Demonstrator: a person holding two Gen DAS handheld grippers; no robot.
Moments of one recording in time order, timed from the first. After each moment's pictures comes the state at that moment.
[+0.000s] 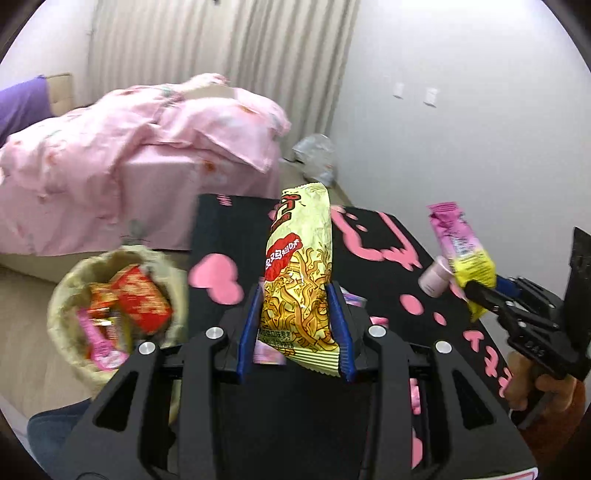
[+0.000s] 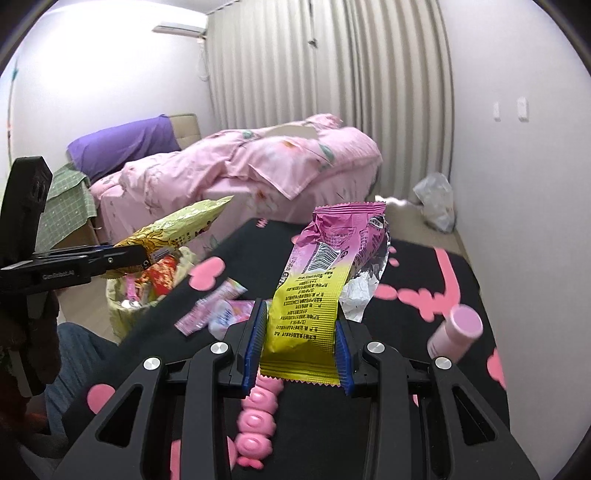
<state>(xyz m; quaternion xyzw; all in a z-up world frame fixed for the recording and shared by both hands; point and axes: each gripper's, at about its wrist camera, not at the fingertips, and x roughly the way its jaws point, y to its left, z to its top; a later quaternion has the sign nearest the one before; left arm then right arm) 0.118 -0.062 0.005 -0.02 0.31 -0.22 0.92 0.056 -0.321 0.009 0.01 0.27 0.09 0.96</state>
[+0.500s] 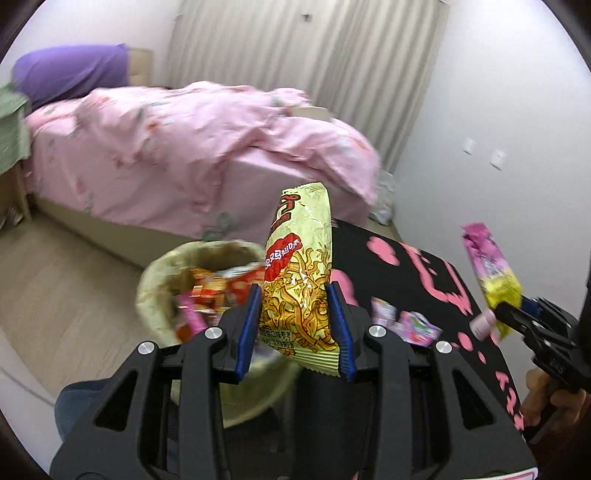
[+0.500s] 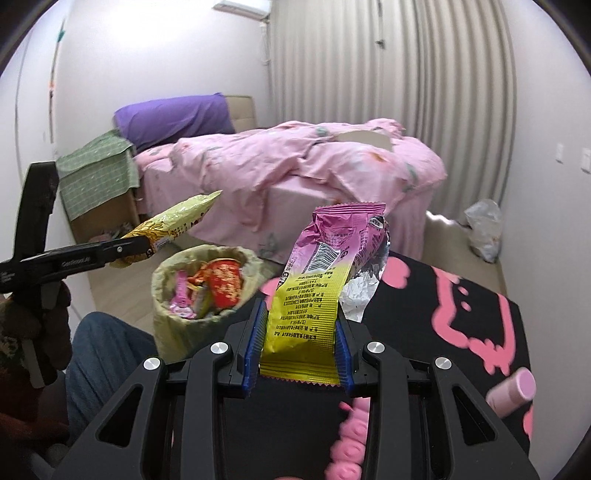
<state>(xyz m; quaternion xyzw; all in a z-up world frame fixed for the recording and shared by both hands) 0.118 0.080 -0.005 -0.11 0.29 -0.10 0.94 0.095 -0.214 0.036 -0.05 0.28 0.19 0.94</state>
